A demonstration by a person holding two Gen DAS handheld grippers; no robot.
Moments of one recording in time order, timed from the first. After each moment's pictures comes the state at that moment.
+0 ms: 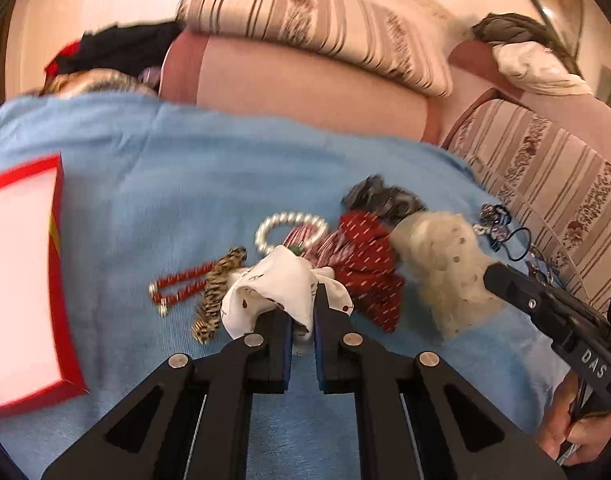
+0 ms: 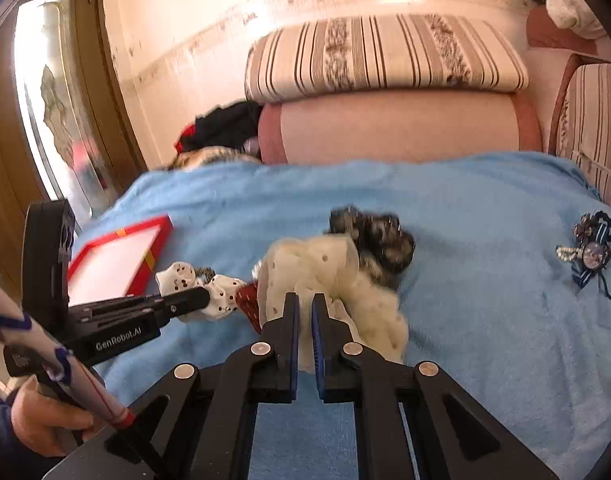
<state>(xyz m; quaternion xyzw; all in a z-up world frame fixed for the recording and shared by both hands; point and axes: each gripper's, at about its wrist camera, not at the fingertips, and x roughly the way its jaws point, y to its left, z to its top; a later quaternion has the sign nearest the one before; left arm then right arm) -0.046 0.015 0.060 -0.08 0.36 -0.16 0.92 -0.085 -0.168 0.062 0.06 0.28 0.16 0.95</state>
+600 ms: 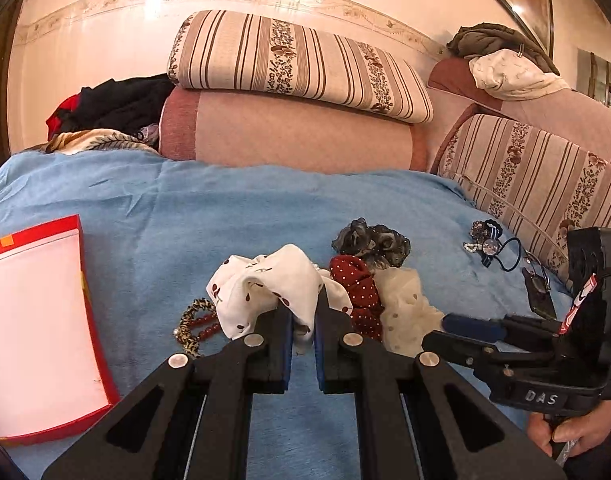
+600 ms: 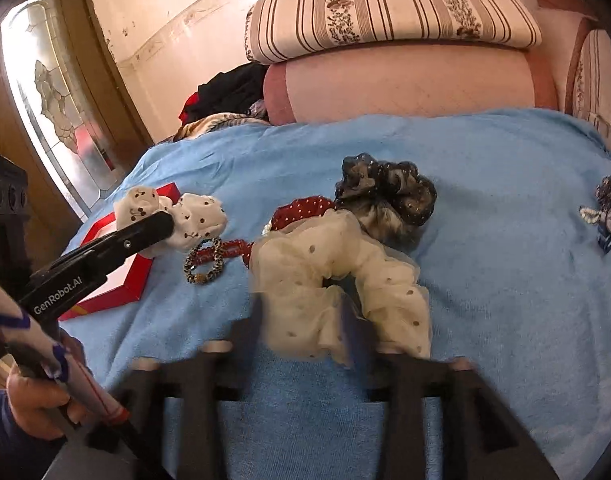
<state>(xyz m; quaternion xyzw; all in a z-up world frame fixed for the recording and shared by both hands) -0.063 0.018 0.092 -0.05 0.30 -0.16 0.94 -0.071 -0.162 0.043 0.07 0.35 0.18 0.92</state>
